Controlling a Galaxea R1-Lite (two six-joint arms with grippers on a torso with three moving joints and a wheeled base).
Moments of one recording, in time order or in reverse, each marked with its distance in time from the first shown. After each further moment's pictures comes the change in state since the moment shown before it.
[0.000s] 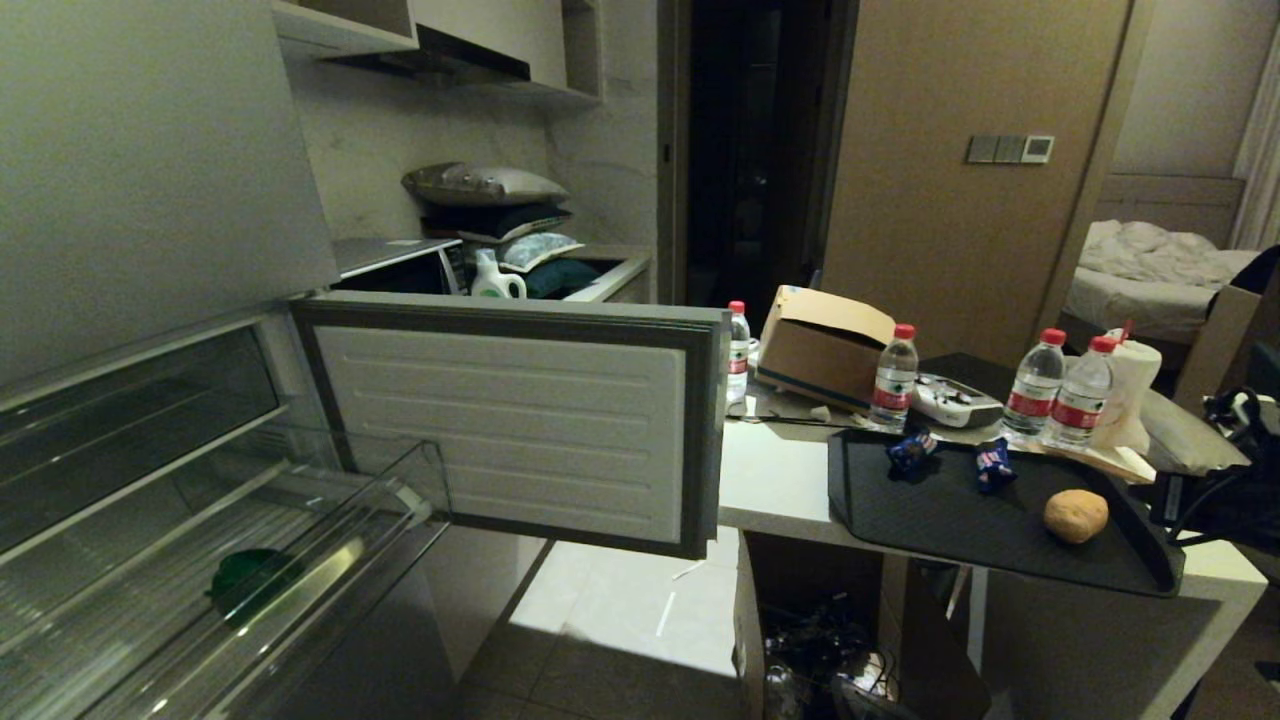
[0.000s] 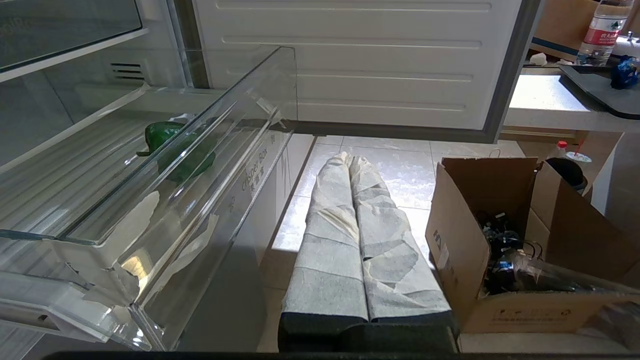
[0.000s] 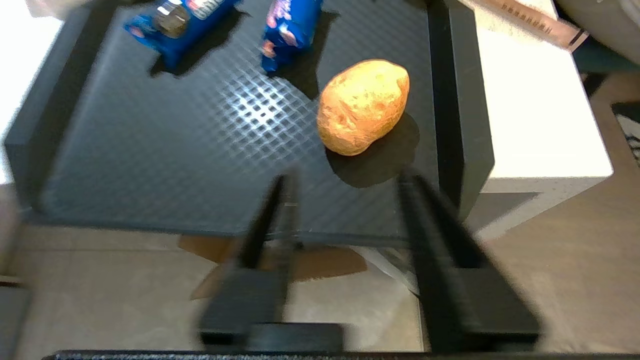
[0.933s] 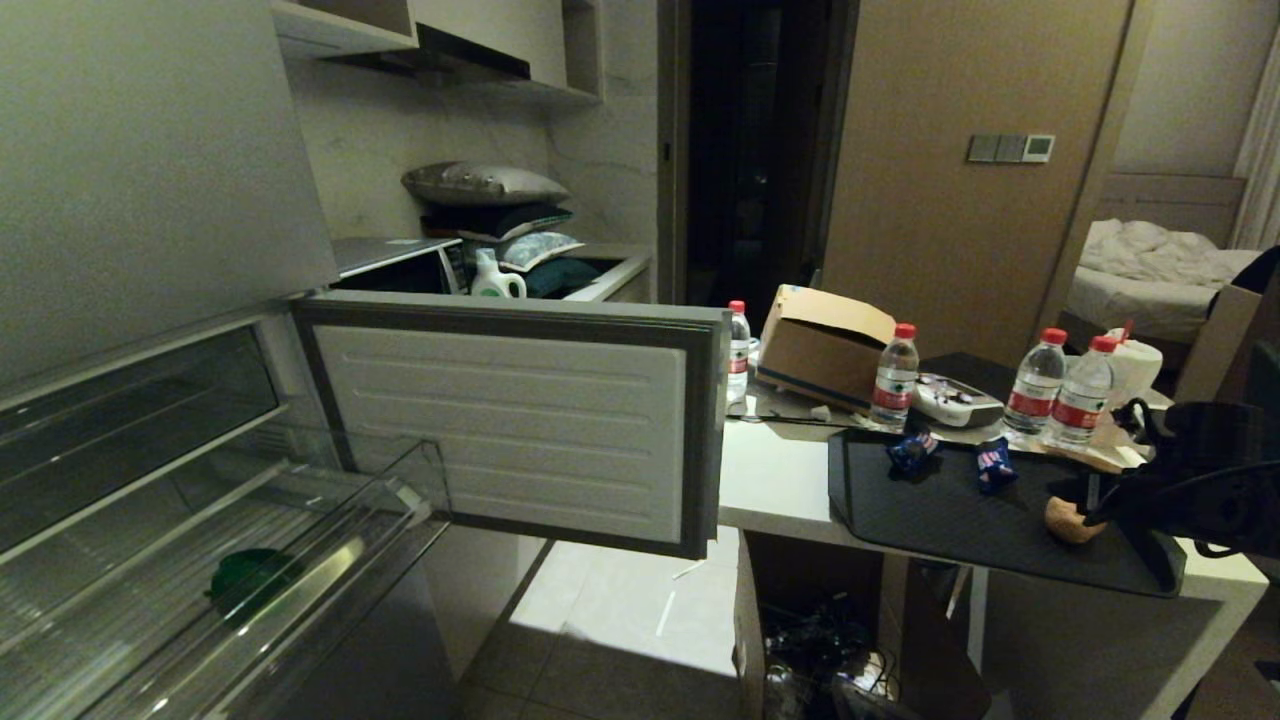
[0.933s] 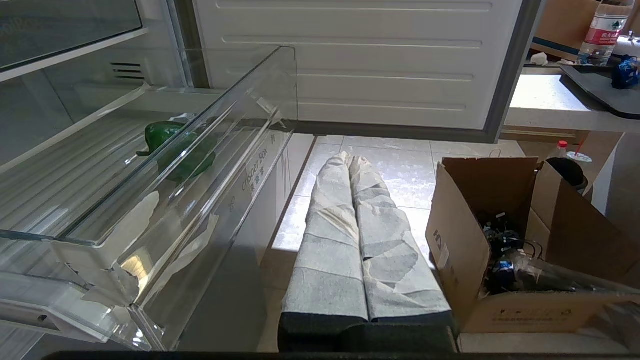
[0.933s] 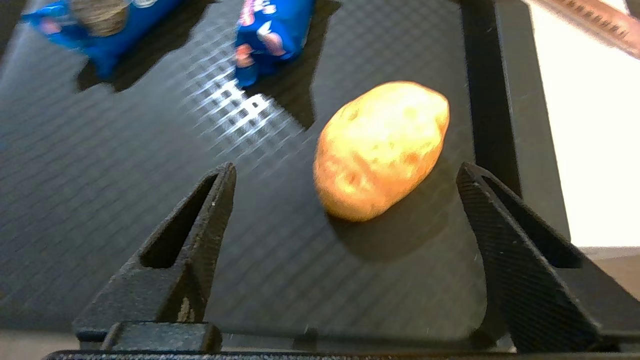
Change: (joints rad) left arm 0.000 0.000 0.000 0.000 0.000 0.000; right arm 0.071 0.319 -0.278 0.006 -0.097 0.004
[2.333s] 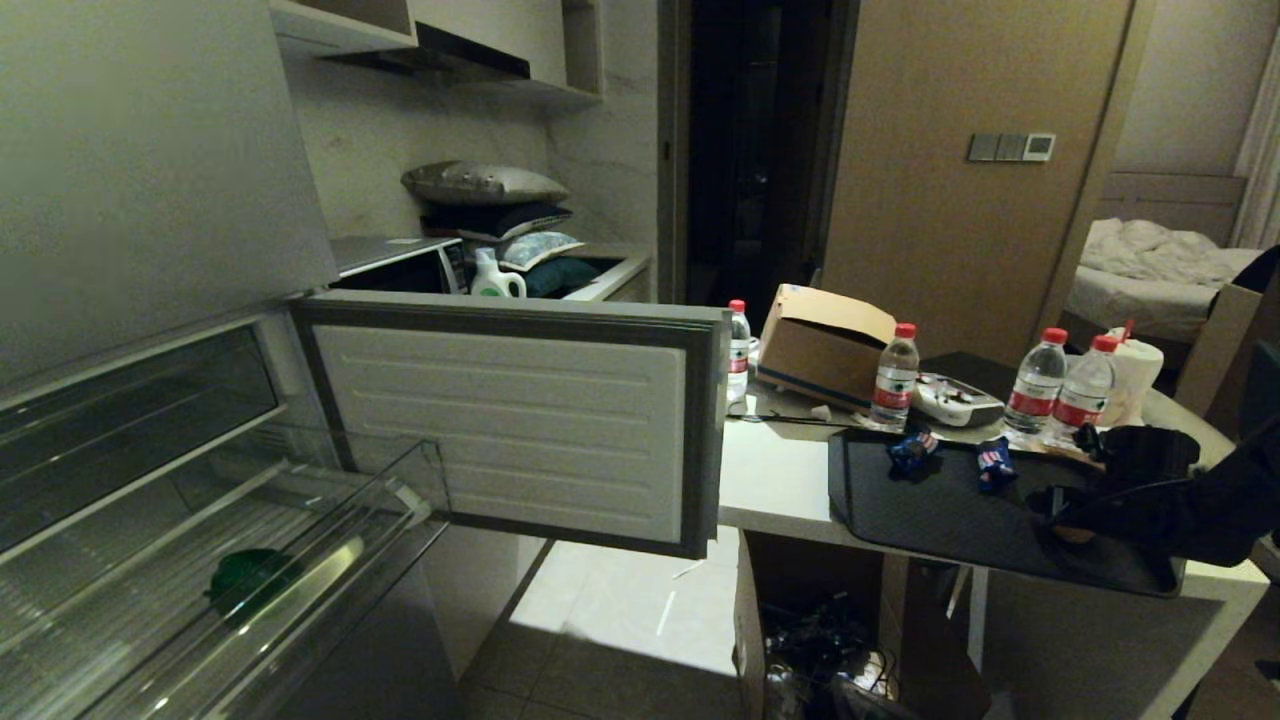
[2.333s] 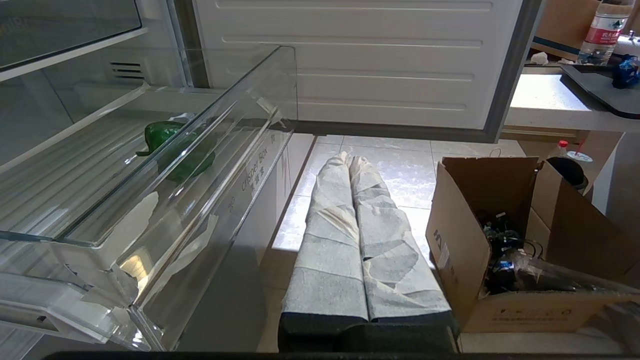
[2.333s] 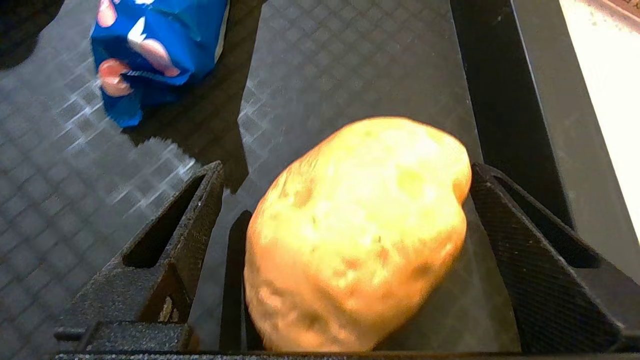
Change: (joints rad) left arm 0.000 0.000 0.000 0.000 0.000 0.000; right arm 0.013 0.290 -0.278 -0.006 -0.133 0.005
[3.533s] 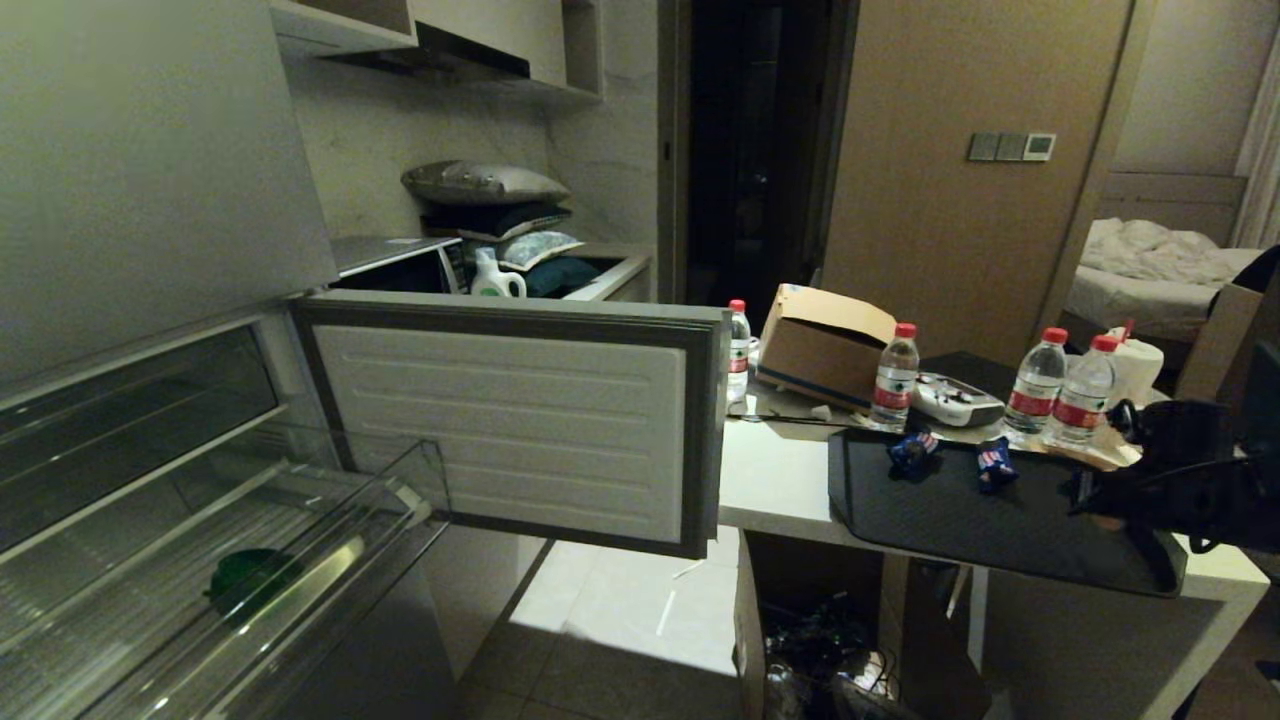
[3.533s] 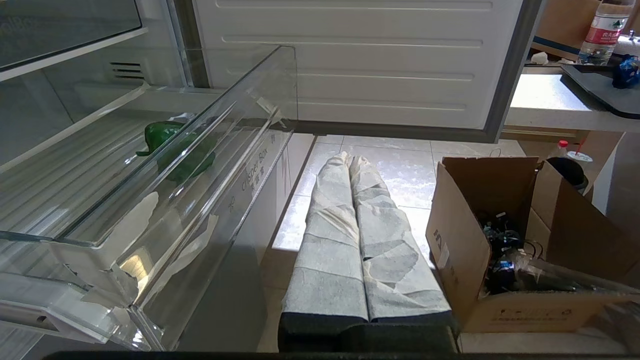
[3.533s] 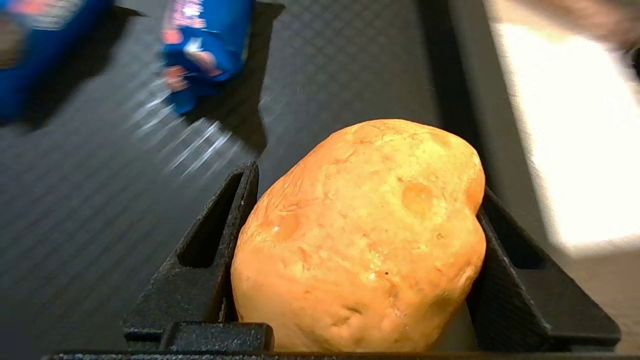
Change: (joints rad) left arm 0.000 0.000 0.000 0.000 0.000 0.000; right arm 0.001 -0.245 0.200 0.047 0.006 0.046
